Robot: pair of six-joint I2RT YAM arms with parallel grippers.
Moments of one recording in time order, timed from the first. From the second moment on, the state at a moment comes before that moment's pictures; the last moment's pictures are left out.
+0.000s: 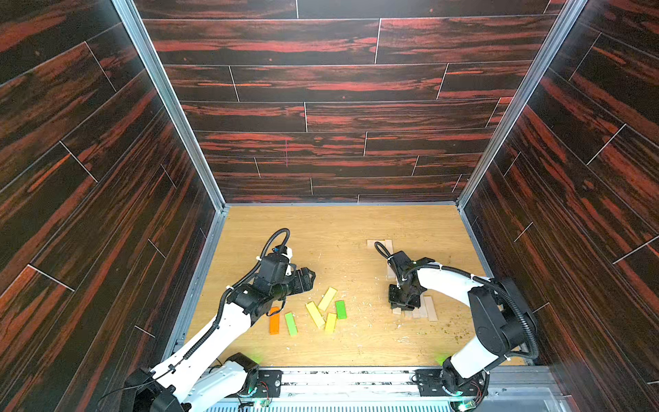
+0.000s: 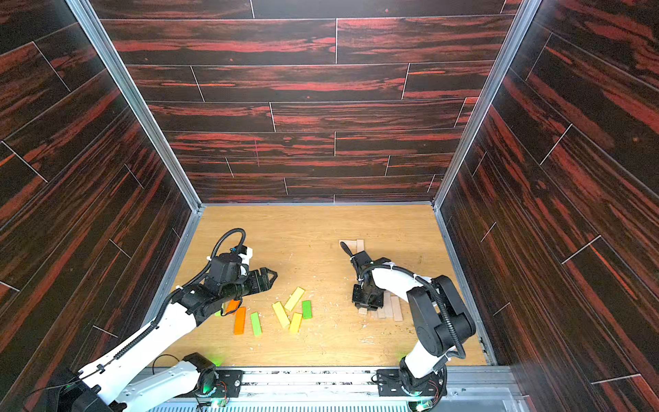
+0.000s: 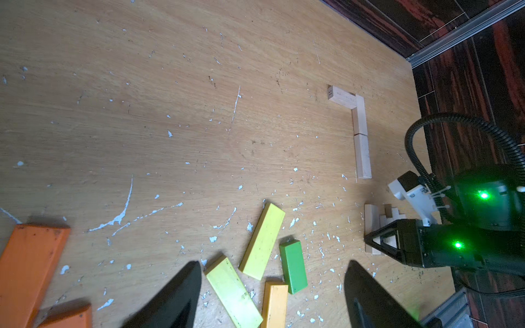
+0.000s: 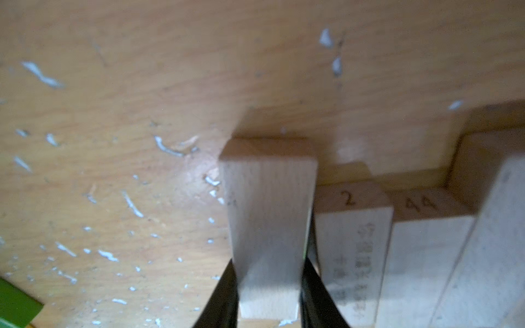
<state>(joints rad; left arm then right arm) -0.47 1.02 0.73 -0.42 0.12 -0.66 0.46 1.64 0.90 -0.81 -0.08 0.60</state>
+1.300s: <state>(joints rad) -0.47 1.03 0.73 -0.42 0.12 -0.66 0.44 1.79 1.08 -0.86 -0.07 0.45</state>
